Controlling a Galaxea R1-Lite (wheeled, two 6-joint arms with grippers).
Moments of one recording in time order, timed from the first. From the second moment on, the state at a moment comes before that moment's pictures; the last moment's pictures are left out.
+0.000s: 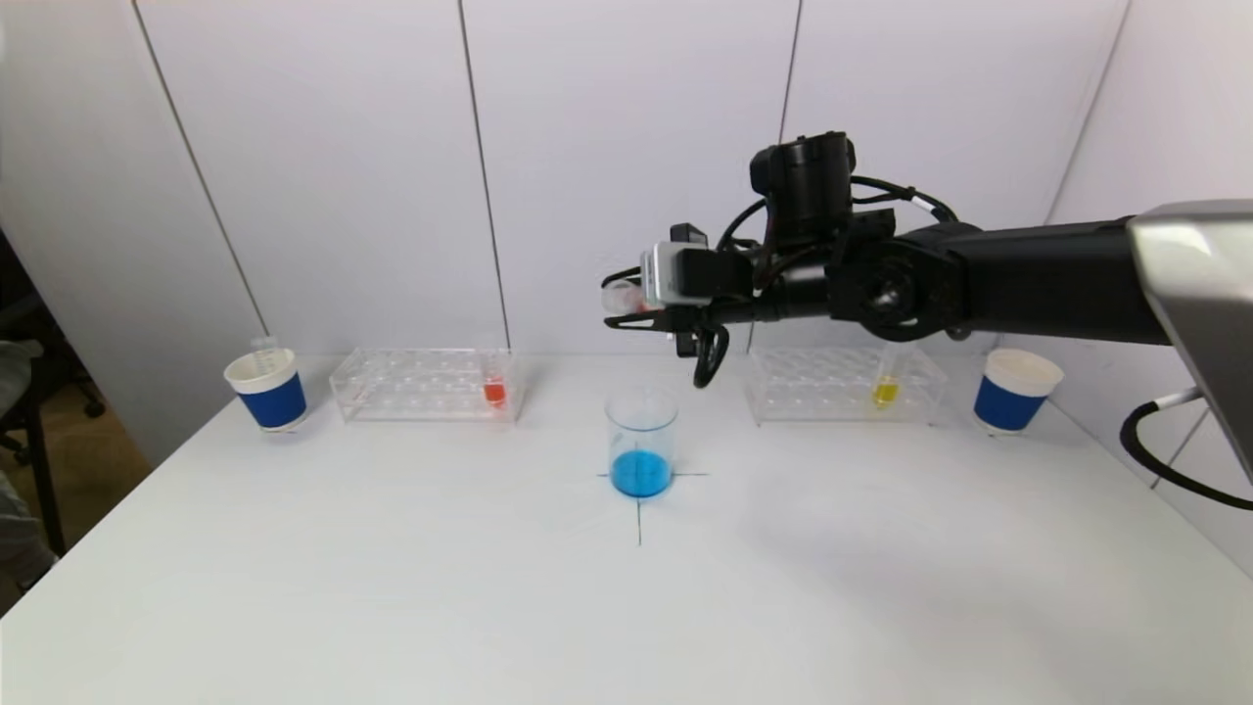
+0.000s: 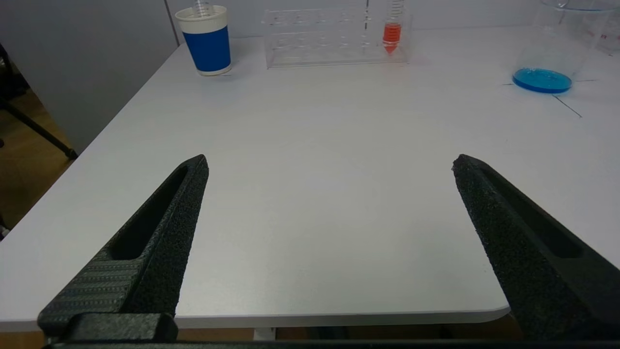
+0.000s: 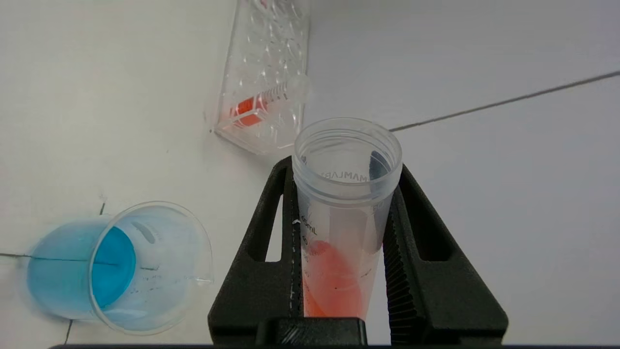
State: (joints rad) left arm -0.01 0.00 0.00 0.00 0.00 0.02; right arm 0.52 2.18 -1.79 -0.04 0.64 -1.24
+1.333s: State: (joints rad) left arm -0.01 0.00 0.00 0.00 0.00 0.02; right arm 0.43 2.30 -1.69 -0.31 0.73 -1.49
